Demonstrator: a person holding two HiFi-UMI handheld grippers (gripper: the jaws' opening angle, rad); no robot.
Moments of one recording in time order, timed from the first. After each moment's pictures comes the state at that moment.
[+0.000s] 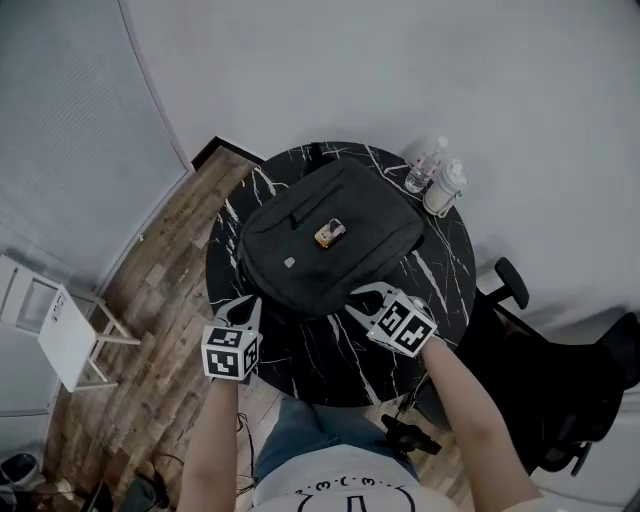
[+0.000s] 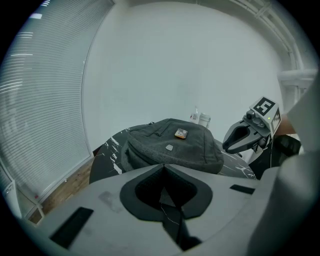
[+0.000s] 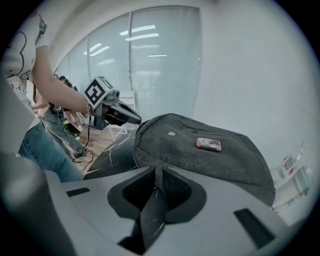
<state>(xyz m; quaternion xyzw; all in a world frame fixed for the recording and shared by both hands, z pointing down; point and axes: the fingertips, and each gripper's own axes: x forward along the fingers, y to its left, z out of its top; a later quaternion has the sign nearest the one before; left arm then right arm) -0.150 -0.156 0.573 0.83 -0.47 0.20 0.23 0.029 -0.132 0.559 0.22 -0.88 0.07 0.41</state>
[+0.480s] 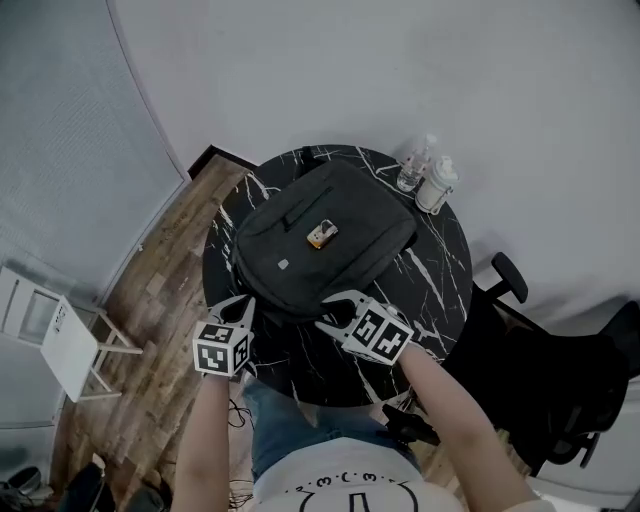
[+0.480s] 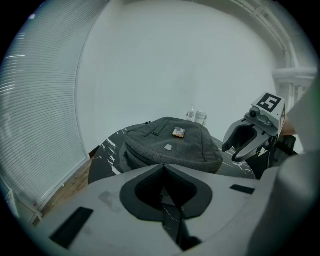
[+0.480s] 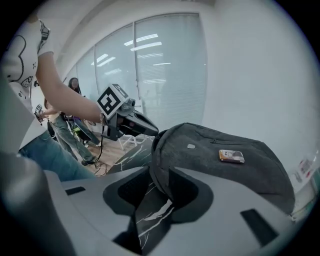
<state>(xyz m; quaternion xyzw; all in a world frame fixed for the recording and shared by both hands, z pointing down) -0.152 -0.163 0.572 0.84 -0.44 0.21 0.22 -0.026 -0.108 0.551 0.18 -0.91 0.08 0.37</state>
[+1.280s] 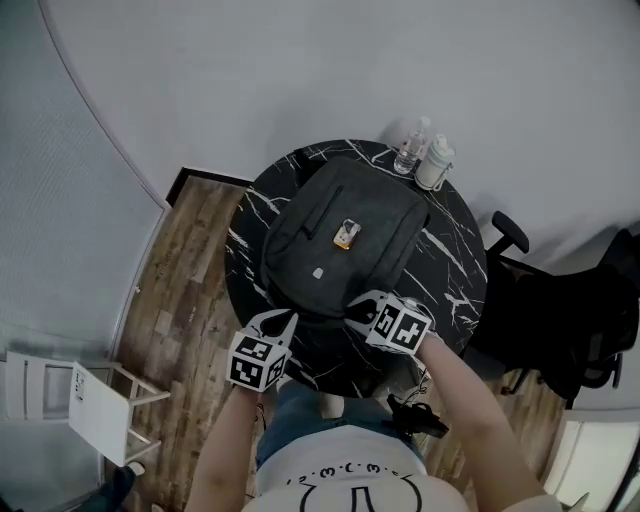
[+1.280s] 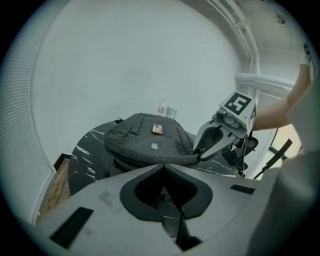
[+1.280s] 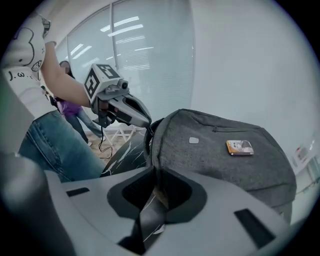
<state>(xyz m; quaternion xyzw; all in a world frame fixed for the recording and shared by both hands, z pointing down) -0.155 -0.168 0.573 0.92 -0.23 0.23 0.20 -0.066 -0.124 0.585 0.26 -0.85 0.15 0.44</state>
